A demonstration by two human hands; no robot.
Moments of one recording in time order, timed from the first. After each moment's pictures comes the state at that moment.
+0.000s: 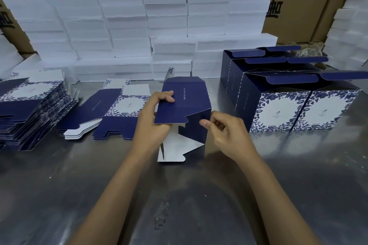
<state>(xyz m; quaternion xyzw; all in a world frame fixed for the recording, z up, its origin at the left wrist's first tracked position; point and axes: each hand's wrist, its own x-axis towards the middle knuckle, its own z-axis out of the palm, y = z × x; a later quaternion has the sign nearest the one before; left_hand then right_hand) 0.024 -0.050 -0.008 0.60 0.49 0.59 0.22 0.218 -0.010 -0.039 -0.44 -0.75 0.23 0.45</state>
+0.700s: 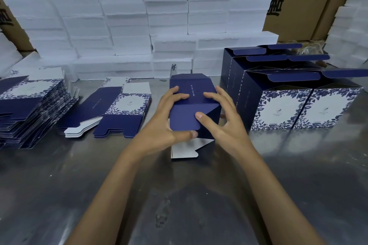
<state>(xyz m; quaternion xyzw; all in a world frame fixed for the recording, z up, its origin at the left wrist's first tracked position) 0.017 -0.048 -0.010 0.71 0.49 0.42 0.28 0.207 -0.021 -0.028 -0.40 -0.68 0.34 0.51</state>
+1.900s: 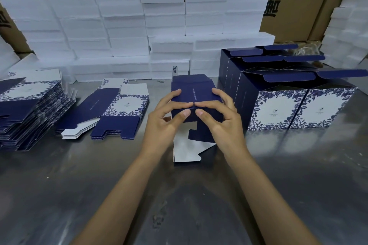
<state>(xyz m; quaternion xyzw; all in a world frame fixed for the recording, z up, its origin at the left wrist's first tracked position) 0.042 -0.048 -0.017 0.59 0.47 0.59 0.28 0.199 -0.023 -0.026 -0.40 -0.64 0.32 0.57</state>
